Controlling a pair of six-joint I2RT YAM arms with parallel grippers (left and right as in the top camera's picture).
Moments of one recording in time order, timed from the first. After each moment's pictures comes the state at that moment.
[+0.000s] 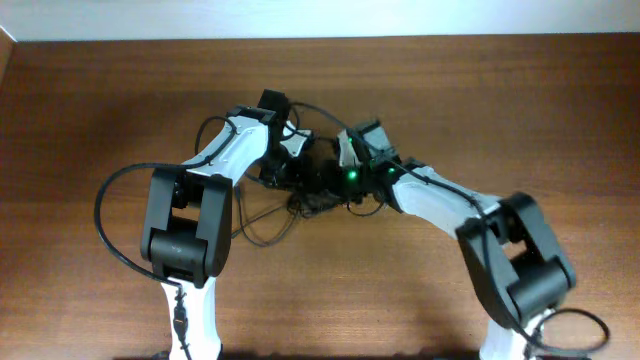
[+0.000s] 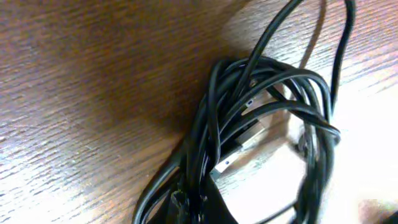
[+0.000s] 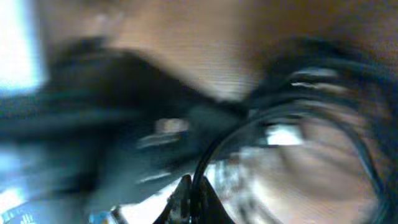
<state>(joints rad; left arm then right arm) -0.26 2.16 1.54 -0.93 0.41 -0.01 0.51 1.95 1.16 -0.09 -0.67 0.76</state>
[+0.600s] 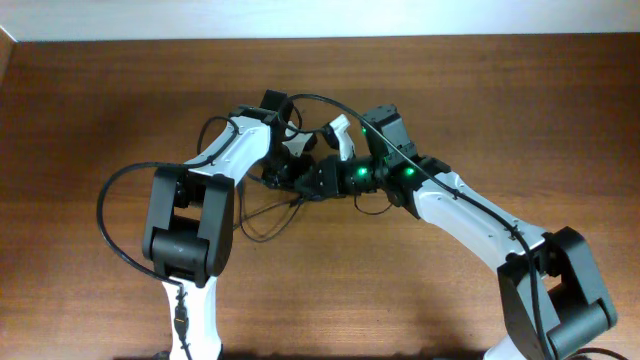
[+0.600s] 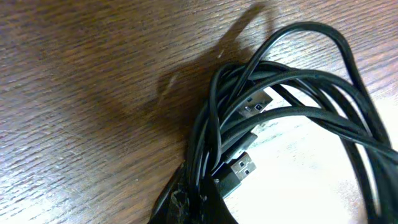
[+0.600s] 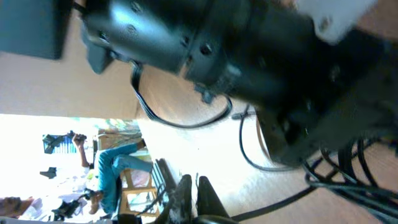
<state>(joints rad) -0.27 2.16 1.54 -0.93 0.42 -0.02 0.50 1.77 1.14 -0.14 -0.89 0.65</state>
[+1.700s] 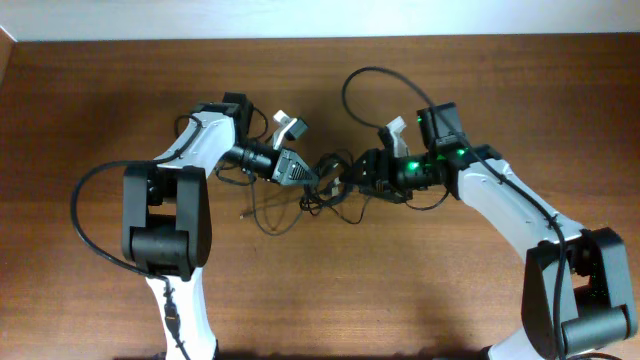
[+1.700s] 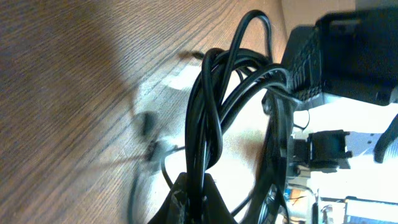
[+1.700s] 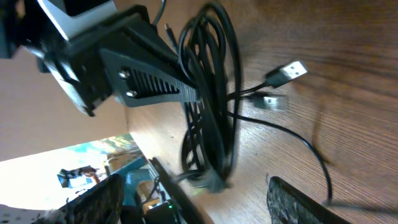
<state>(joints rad) -0.11 2.17 1.54 -1.07 1.06 0.52 0.26 1.75 1.12 -0.46 -0.95 0.52</state>
